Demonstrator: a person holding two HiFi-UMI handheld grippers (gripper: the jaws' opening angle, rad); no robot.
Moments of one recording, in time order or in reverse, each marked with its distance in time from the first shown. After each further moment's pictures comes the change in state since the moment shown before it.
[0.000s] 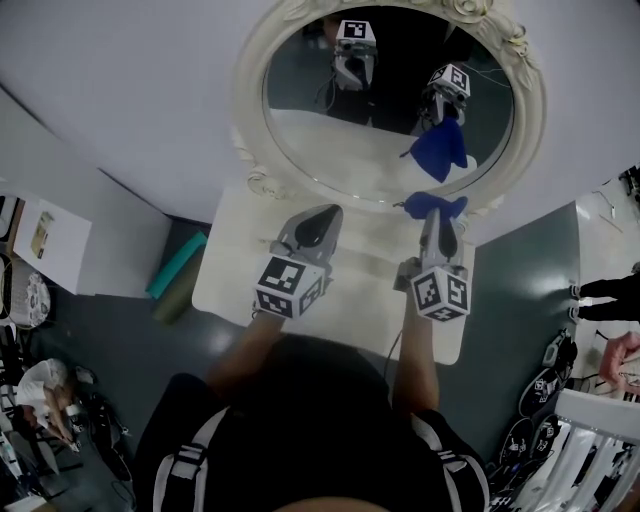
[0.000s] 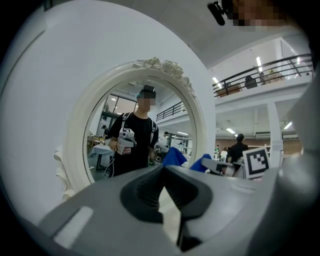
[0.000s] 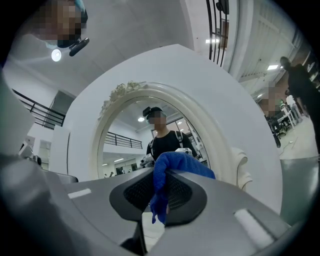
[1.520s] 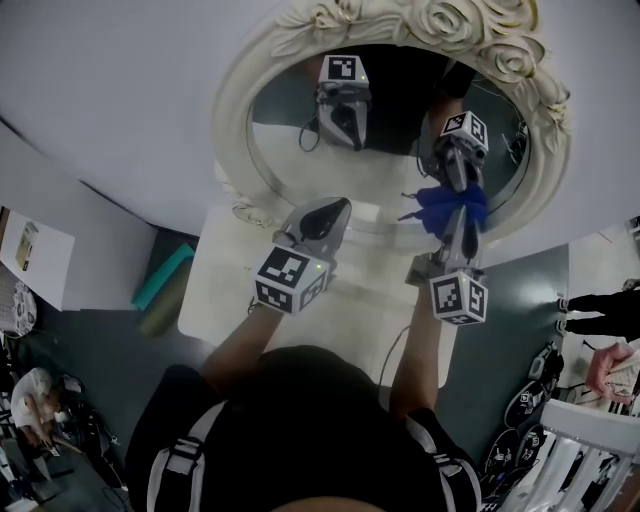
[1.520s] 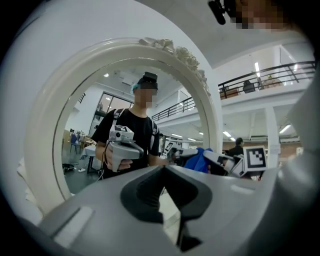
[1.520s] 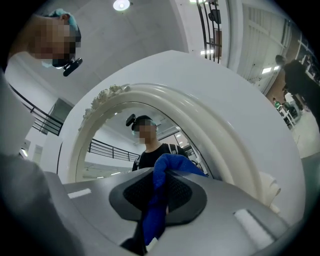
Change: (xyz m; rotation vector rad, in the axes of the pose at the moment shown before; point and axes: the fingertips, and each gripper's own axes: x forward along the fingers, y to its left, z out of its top) left arm 0.088 0.035 0.033 -0.012 -0.018 -0.069; right arm 0.083 -0.038 0.053 0.026 -0.158 -0.007
